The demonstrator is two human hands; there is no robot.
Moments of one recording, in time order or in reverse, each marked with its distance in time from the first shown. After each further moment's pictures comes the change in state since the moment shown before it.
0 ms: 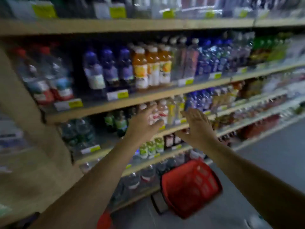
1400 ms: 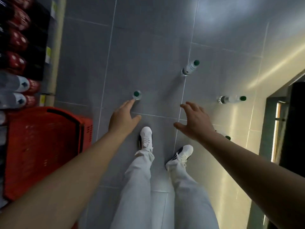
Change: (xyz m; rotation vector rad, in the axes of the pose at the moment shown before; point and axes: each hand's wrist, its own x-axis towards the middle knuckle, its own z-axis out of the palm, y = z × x) left_hand -0.093 0.114 0.901 0.262 -1.221 0.162; right_hand -0.477 0.661 0.173 0.155 -0.522 1.323
